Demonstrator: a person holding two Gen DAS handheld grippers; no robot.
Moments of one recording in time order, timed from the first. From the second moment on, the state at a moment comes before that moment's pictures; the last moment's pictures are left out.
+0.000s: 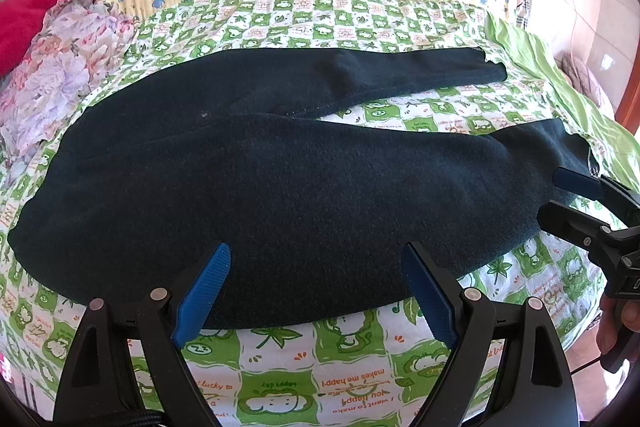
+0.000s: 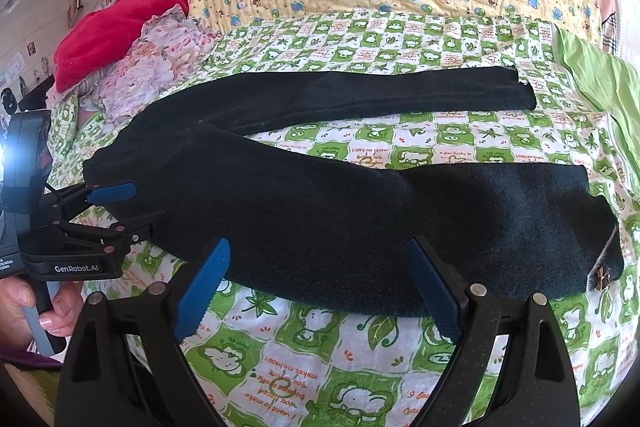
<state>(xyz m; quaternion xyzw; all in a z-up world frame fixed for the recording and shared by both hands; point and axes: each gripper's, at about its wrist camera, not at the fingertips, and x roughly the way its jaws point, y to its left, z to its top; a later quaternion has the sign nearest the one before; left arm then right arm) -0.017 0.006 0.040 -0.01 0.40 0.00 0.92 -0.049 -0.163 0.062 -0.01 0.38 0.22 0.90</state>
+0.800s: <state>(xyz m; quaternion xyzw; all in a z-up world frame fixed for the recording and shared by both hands) -0.007 0.012 0.041 -0.02 0.41 -0.02 0.91 -0.047 -0.159 0.062 0.01 0.37 0.22 0.90</state>
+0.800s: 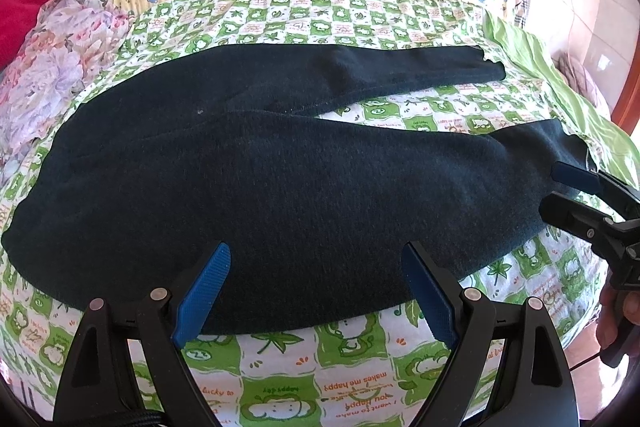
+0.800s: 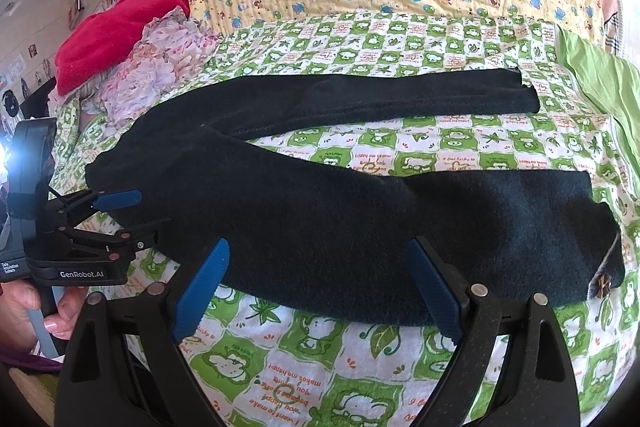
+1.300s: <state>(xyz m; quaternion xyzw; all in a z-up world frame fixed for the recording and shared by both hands) 0.043 0.020 0.059 0.00 0.41 -0.03 0.91 0.004 -0.182 0.077 0.02 0.38 0.21 0.90</state>
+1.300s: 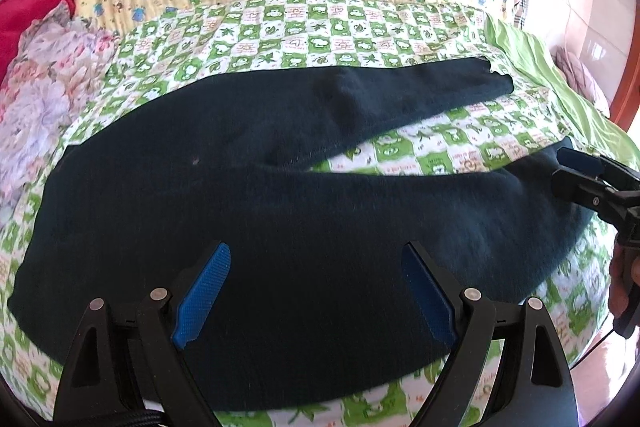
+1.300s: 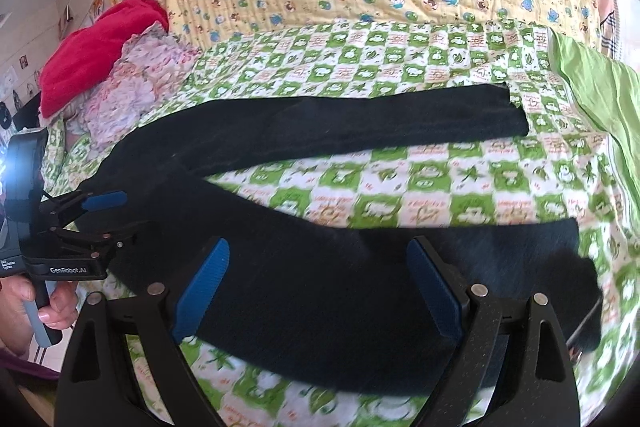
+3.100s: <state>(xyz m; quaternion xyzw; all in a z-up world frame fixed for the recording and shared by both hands) 0.307 -0.059 0.061 0.09 0.51 -0.28 0.81 0.275 -0.319 0.078 0.14 0.46 0.15 0.86</state>
